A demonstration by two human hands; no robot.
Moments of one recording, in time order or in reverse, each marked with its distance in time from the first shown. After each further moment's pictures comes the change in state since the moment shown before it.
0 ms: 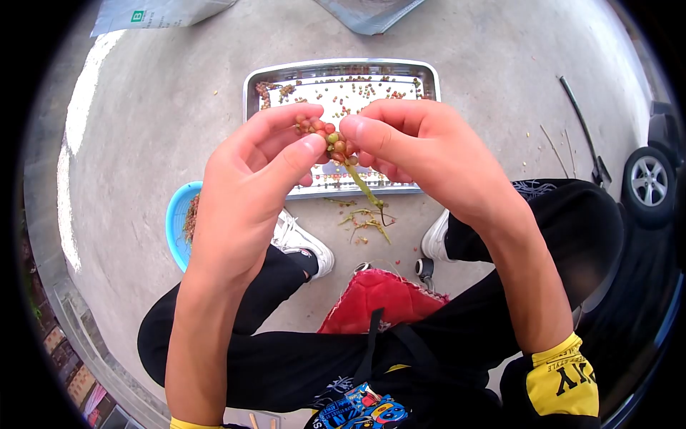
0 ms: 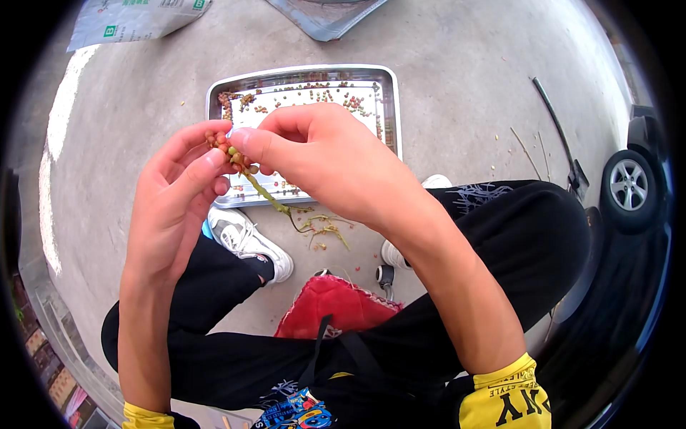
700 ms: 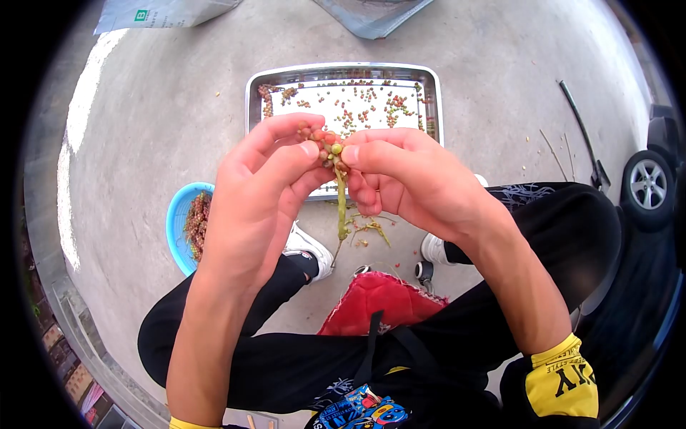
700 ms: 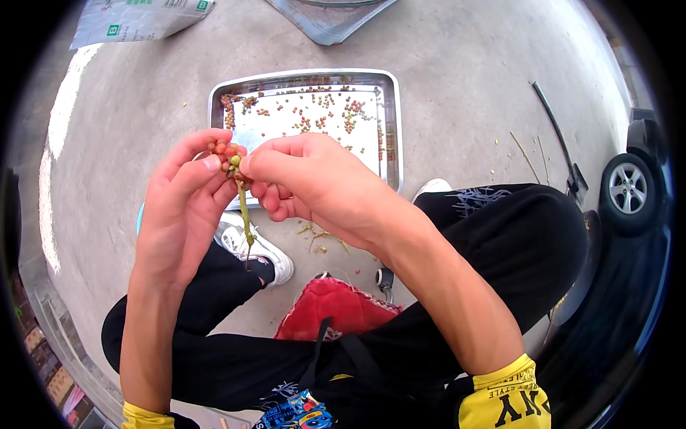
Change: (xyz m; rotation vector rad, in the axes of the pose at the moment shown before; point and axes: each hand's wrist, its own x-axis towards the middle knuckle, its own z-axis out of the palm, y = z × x) left_hand -0.002 -0.009 -0.001 -0.307 -0.025 -0.023; right_hand 0.002 0.018 0.013 0.554 -0.164 0.203
